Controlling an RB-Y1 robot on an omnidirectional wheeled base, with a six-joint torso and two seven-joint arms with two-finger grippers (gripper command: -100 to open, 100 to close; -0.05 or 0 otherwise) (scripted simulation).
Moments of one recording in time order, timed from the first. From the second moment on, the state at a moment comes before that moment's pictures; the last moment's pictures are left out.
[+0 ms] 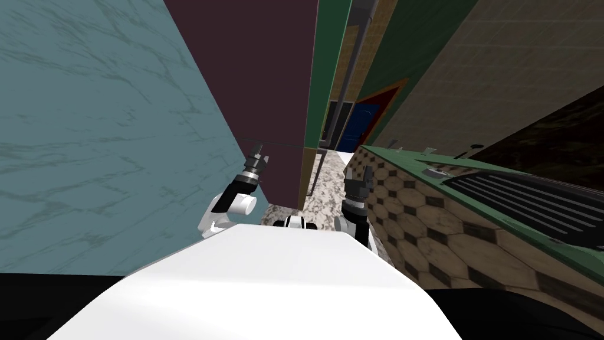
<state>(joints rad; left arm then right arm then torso) 0.23 0.19 -0.07 -2.42 -0.03 0.15 0.08 0.47 -0.03 0.02 -2.27 -0.01 -0.60 -0.07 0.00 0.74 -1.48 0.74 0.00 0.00</state>
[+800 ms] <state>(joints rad) 0.11 0.19 -0.07 -2.44 0.00 0.37 0.08 0.47 -0.03 0.02 -2.27 -0.01 -0.60 -0.07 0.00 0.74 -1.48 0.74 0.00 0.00</state>
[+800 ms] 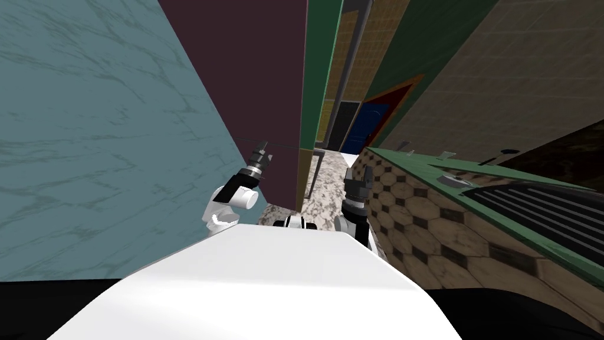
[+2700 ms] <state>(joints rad) -0.15 0.17 -0.08 -2.42 0.06 0.88 0.08 0.47 -0.03 0.02 -2.27 -0.01 -0.60 -0.07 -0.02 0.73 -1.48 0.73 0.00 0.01</state>
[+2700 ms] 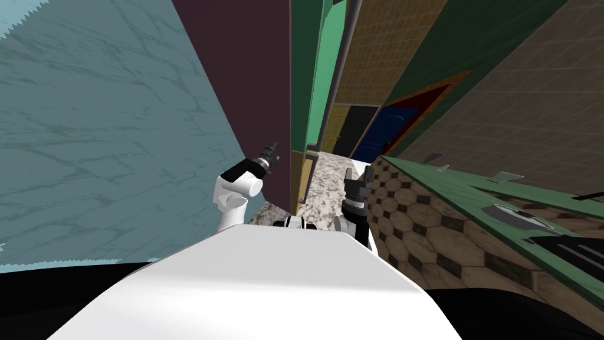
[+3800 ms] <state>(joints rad) -0.28 0.14 -0.08 -2.44 0.09 1.16 0.09 0.47 -0.03 0.02 -2.27 -0.01 -0.60 -0.07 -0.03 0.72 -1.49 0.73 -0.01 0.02</state>
